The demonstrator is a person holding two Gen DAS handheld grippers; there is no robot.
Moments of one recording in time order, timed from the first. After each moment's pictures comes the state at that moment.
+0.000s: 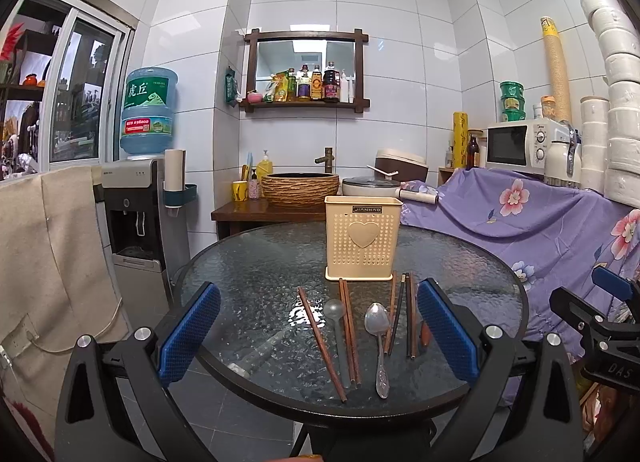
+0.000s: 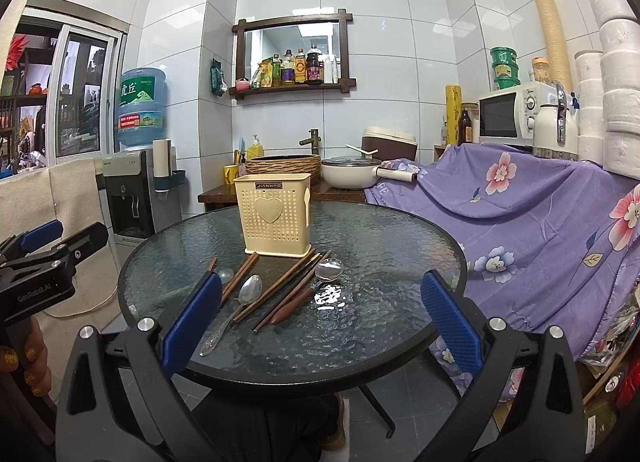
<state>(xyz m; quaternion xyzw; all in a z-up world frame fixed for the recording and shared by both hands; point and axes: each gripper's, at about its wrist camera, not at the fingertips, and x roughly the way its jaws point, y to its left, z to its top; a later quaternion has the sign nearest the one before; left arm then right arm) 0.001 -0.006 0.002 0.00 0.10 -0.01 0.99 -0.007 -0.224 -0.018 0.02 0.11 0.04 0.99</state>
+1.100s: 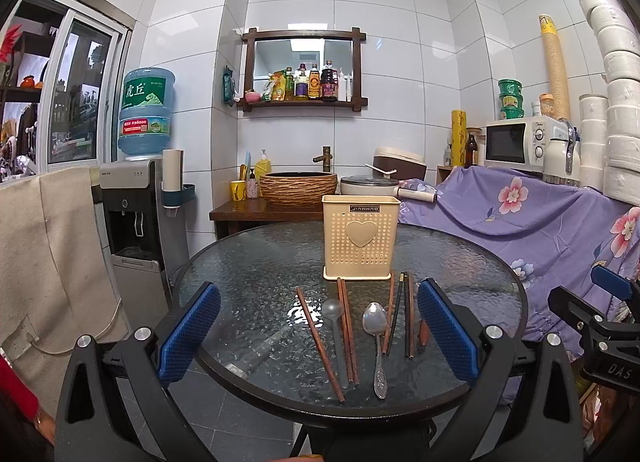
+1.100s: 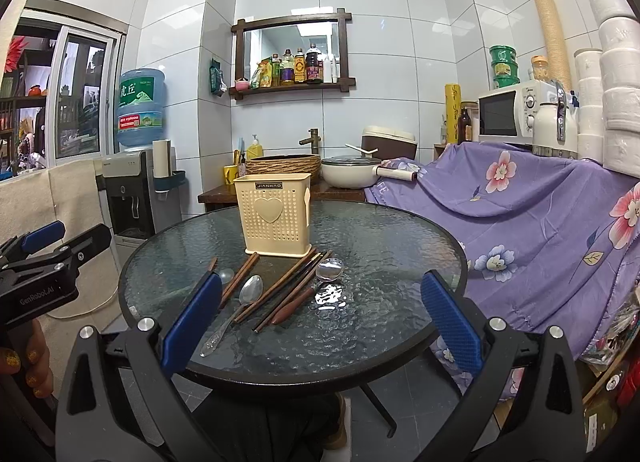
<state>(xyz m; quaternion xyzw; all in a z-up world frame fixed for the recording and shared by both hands) 0.003 -0.007 0.003 0.00 0.11 -0.01 0.99 -0.007 -0.221 -0.018 0.02 0.11 0.04 0.99</state>
